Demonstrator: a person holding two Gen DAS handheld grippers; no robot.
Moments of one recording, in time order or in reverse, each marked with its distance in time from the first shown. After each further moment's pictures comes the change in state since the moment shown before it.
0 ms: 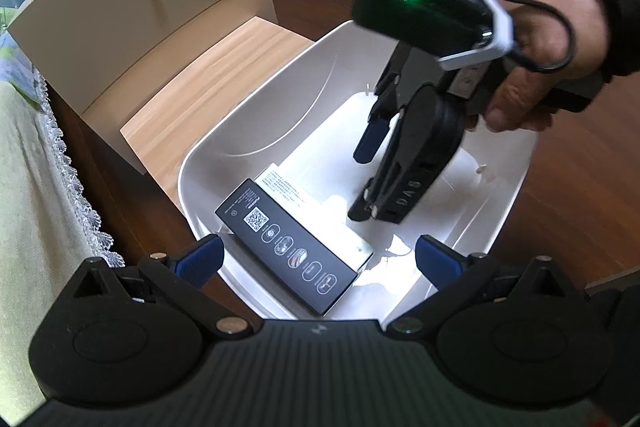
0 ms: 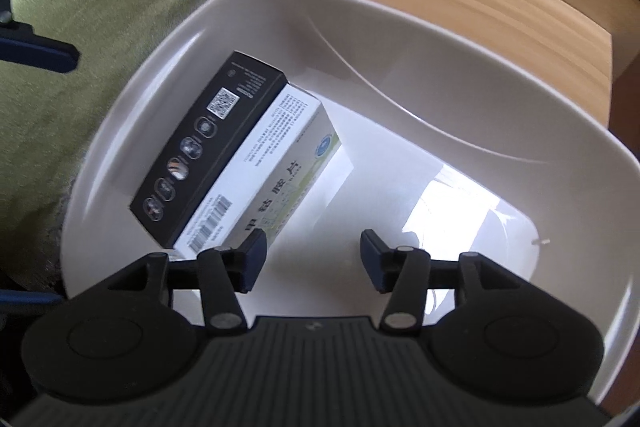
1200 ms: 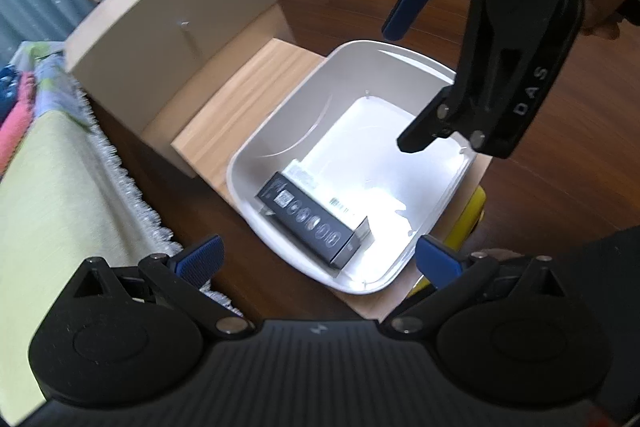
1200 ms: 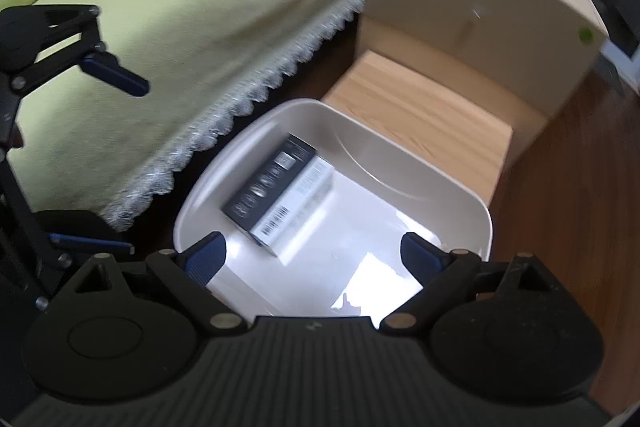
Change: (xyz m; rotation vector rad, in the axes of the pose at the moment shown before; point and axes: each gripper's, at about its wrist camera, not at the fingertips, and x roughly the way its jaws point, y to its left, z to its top) left arm -0.113 -0.041 -0.010 0.066 0.015 0.156; right arm -0.162 0.114 -0.033 -0.148 -0.202 -0.182
